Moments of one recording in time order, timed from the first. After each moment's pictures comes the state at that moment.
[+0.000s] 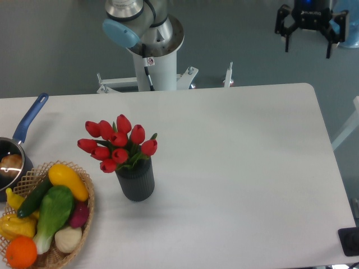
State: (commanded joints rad) arm 3.06 -1.52 -1.65 -1.23 1.36 1.59
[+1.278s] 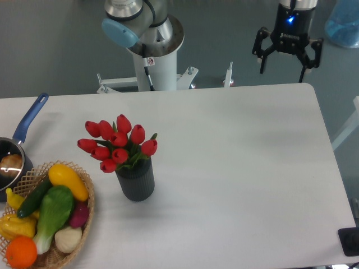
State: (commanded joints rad) arm 3.04 -1.54 -1.74 -1.22 1.08 1.52
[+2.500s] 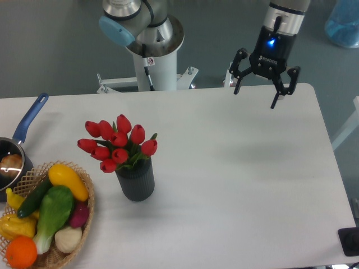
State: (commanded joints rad) arm 2.94 -1.57 -1.79 -1.22 1.00 1.48
